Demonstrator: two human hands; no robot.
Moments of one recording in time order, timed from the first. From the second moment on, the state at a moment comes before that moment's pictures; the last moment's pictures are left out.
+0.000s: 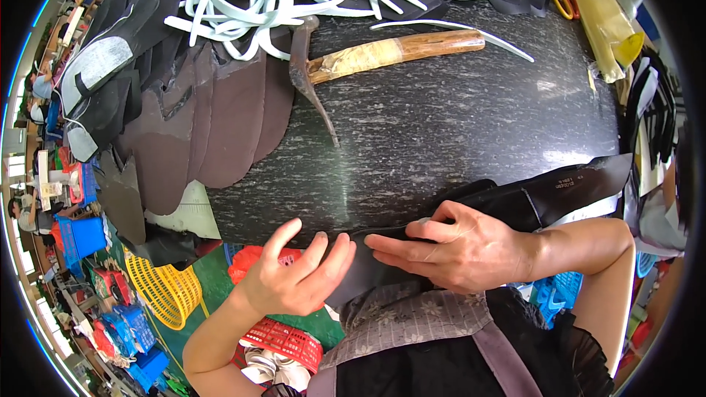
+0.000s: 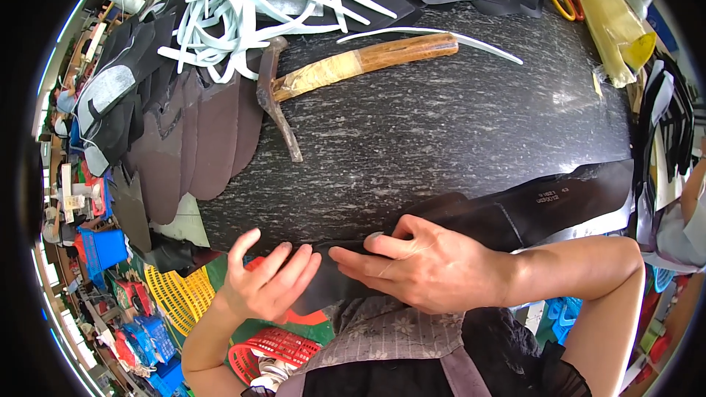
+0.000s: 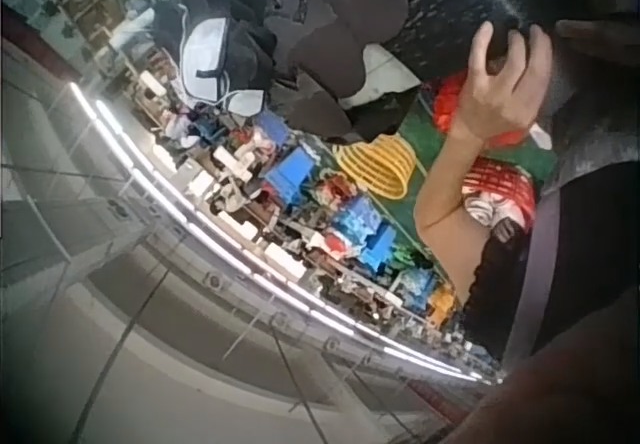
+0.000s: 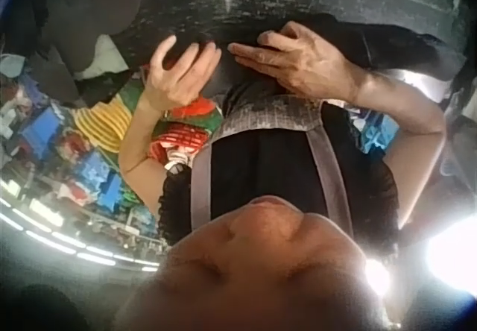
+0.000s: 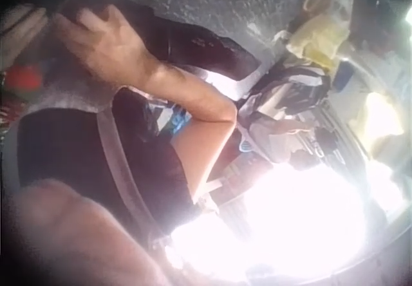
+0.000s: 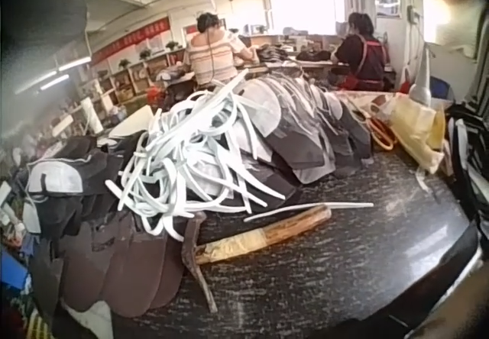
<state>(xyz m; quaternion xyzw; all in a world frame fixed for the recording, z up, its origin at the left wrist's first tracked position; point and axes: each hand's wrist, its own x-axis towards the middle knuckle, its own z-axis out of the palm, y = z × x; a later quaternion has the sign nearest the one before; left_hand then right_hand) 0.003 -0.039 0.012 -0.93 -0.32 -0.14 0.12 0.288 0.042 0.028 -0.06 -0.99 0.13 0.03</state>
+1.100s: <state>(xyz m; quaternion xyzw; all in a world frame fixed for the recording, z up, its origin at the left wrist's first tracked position) 0.091 -0.004 0.026 -0.91 -0.30 -0.15 -0.22 0.367 0.090 0.038 -0.04 -0.96 0.27 0.07</state>
